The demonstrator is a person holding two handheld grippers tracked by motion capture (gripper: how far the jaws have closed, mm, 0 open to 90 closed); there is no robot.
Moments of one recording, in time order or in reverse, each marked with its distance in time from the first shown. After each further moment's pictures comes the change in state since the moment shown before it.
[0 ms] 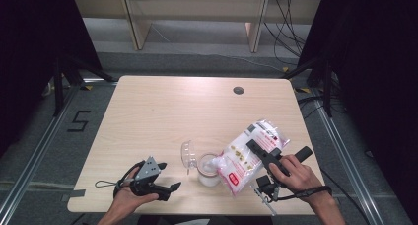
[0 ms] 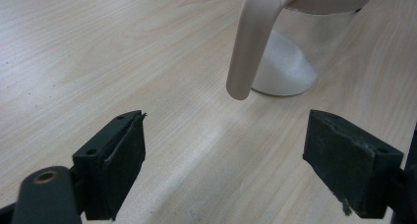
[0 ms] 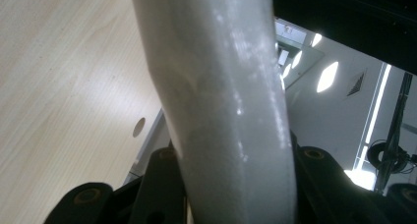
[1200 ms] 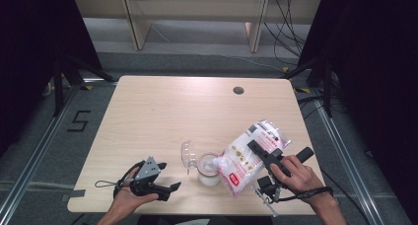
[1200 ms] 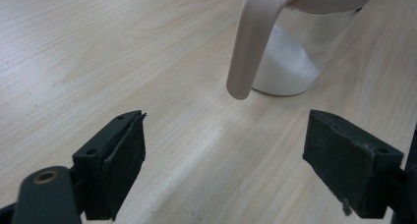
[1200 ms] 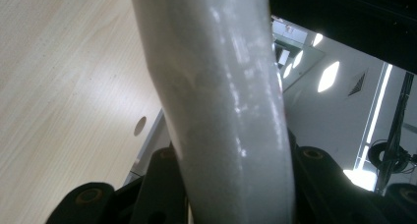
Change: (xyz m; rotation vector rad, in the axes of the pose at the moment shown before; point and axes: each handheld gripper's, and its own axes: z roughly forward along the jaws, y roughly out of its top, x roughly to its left) left arm 0.000 0.000 0.000 0.003 0.004 0.001; right arm 0.000 -0.001 -0.004 0.010 0.002 0.012
